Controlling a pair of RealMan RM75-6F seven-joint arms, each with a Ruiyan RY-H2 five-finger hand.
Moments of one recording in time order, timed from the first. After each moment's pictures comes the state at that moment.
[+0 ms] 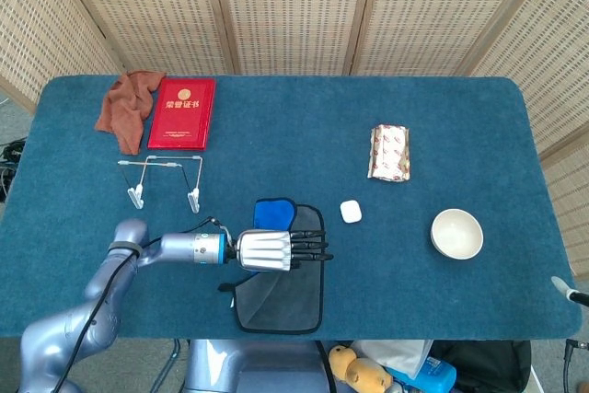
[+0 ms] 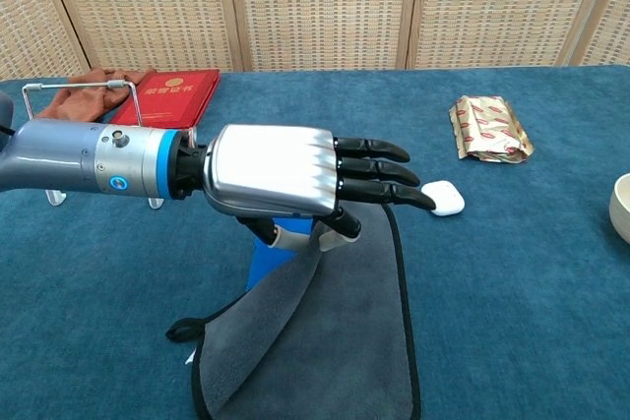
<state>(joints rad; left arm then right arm) -1.12 -2.00 0.38 -0.20 2.00 1.53 -0.42 -0.01 -0.93 0.15 -1.72 -1.35 1.52 0.18</state>
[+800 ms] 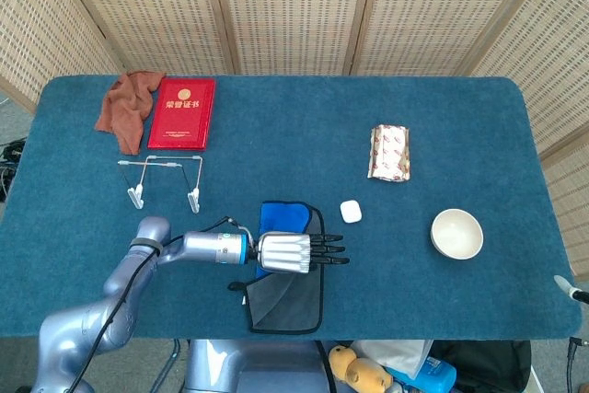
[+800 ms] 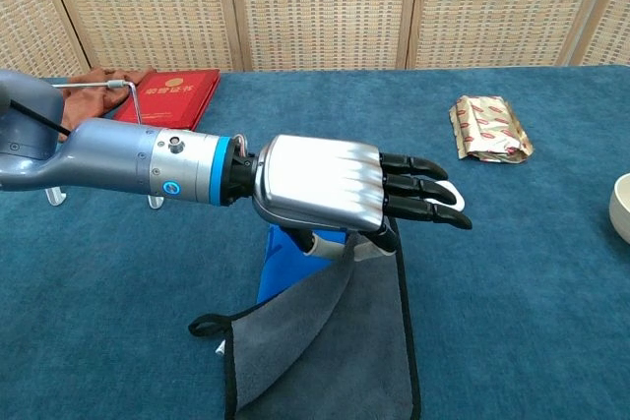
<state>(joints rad) -1.20 -2.04 0.37 -0.22 2.00 1.42 -0.40 -0.01 -0.93 0.15 -1.71 -1.33 1.50 0.20</state>
